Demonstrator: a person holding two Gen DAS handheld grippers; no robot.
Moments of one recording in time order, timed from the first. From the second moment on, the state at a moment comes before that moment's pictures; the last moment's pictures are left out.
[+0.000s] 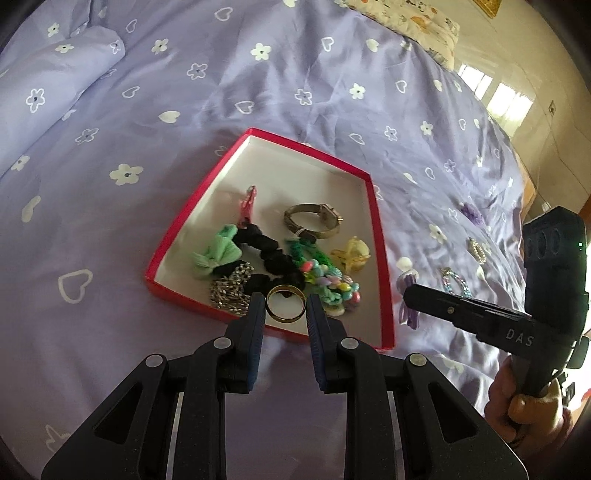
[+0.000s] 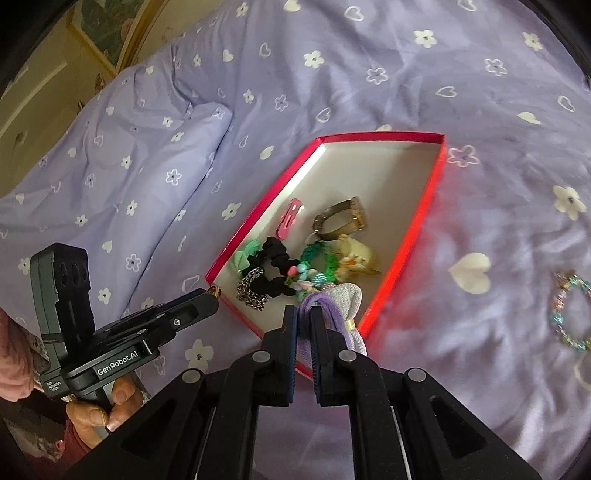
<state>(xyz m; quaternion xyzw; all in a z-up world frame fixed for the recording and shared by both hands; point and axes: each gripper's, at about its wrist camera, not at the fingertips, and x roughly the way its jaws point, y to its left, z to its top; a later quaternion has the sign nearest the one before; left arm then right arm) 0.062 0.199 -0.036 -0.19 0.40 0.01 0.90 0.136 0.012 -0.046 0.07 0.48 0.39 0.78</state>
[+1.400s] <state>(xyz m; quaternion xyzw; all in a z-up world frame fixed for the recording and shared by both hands) 0.111 0.227 -0.075 -0.17 0.44 0.03 0.88 0.180 0.071 -0.080 0.04 0.51 0.40 0.76</state>
